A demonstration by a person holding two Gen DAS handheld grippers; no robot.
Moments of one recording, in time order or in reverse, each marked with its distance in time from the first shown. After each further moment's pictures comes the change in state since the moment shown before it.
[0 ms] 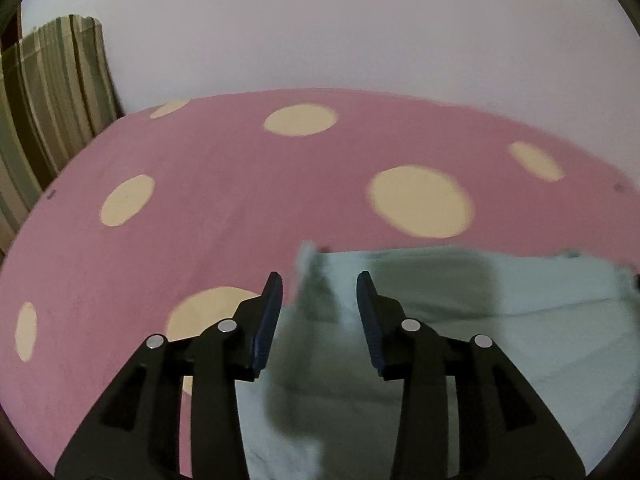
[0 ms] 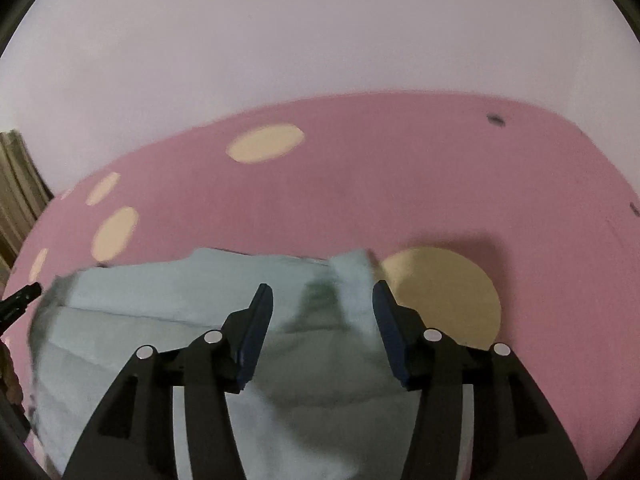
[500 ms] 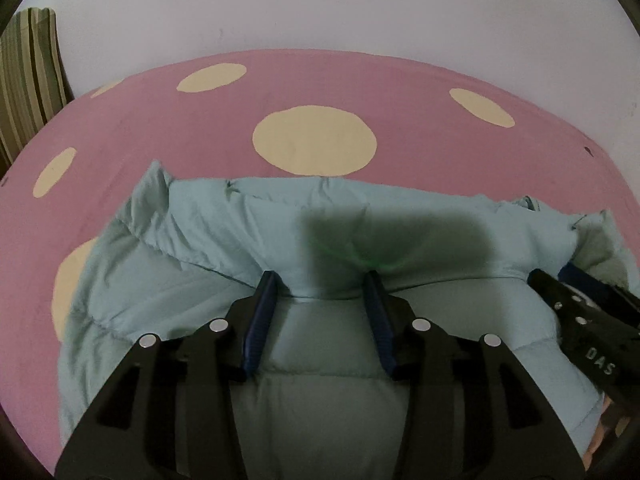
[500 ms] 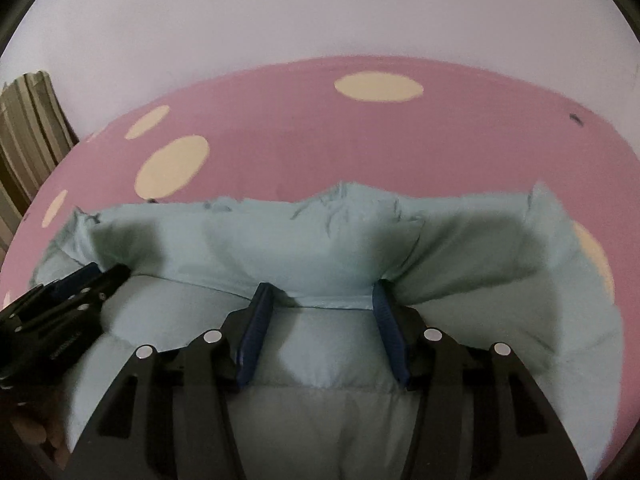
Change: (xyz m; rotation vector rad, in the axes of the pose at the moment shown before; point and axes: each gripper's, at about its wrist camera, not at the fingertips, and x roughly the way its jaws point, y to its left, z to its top) left arm 0.049 -0.079 -0.042 0.043 0.072 -0.089; right arm 0.062 0.104 -0.035 -0.109 0.115 0.062
